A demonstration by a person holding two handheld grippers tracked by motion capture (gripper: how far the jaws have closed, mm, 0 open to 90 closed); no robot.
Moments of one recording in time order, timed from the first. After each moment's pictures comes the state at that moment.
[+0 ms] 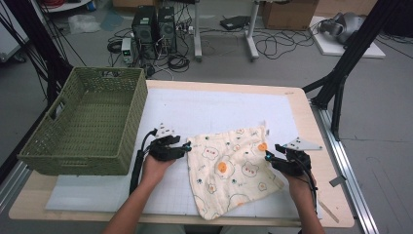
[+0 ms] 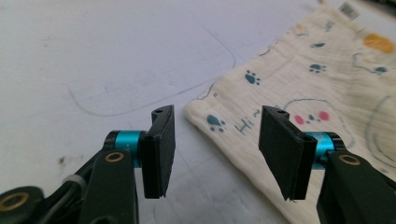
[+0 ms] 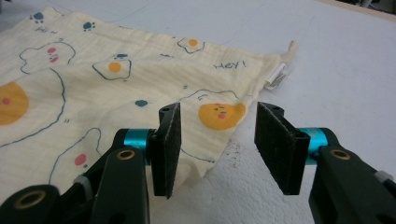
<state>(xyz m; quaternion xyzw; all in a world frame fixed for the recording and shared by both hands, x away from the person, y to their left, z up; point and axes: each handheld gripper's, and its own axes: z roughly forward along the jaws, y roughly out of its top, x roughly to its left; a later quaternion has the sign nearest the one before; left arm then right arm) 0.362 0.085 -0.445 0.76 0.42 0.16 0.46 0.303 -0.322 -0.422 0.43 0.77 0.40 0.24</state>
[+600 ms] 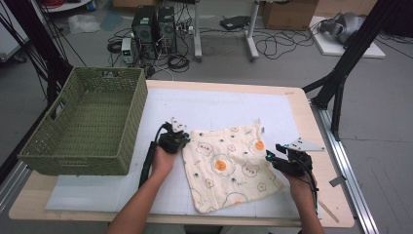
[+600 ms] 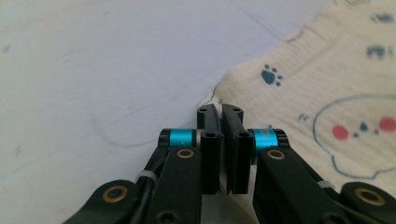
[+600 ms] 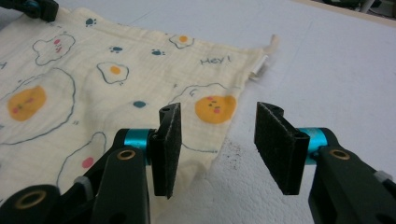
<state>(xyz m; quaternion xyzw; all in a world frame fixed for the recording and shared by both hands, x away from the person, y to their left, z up) 0.389 0.081 -0.450 0.77 0.45 0.23 0.39 0.301 -0.324 -0.421 0.43 0.76 0.42 0.25</state>
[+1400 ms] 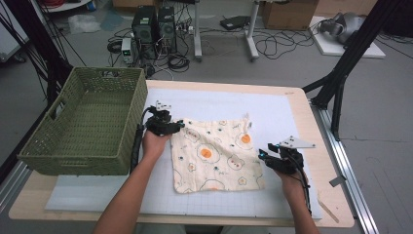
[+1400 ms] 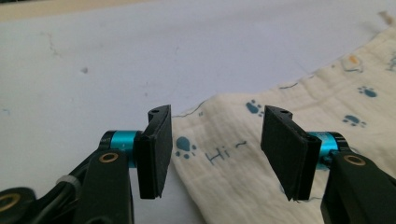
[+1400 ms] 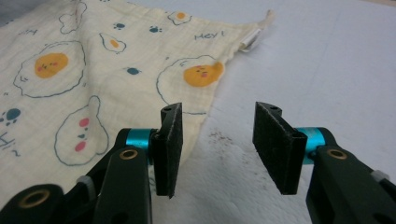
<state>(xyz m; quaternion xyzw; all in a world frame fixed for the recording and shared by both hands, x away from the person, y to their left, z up) 0.419 0.108 -0.427 0.74 0.47 0.22 0.43 0.315 -0.303 -0.433 0.44 0.76 0.42 0.22</state>
